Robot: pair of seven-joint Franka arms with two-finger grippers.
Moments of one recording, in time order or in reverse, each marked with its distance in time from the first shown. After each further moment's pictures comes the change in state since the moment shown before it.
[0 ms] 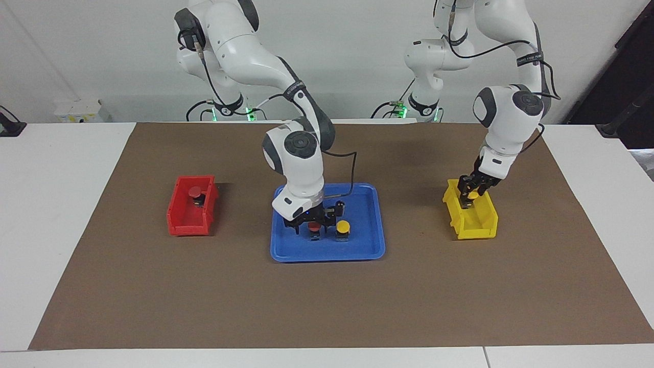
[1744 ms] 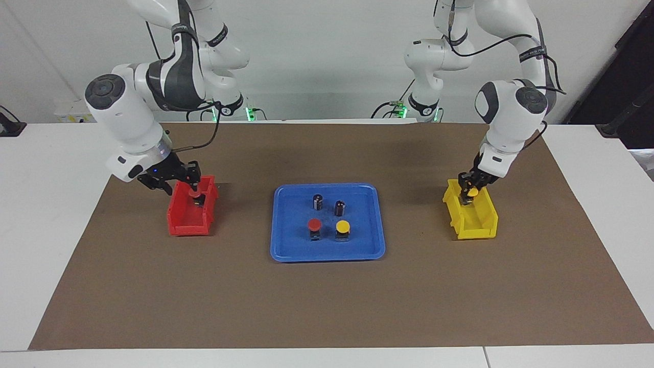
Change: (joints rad) left arm -0.021 -0.005 0.004 -0.025 0.000 -0.031 -0.005; right arm -0.430 -0.415 -0.006 -0.162 0.076 -0.391 -0.603
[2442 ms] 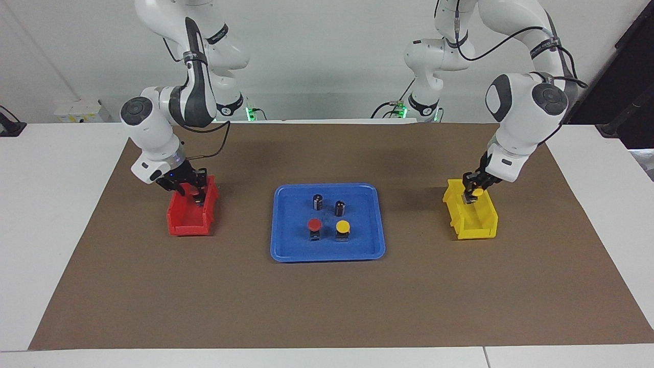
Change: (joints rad) left arm -0.030 0.050 0.002 0.185 0.000 -0.173 -0.033; right arm -0.102 -0.148 -0.018 -0.570 -0.002 0.424 -0.124
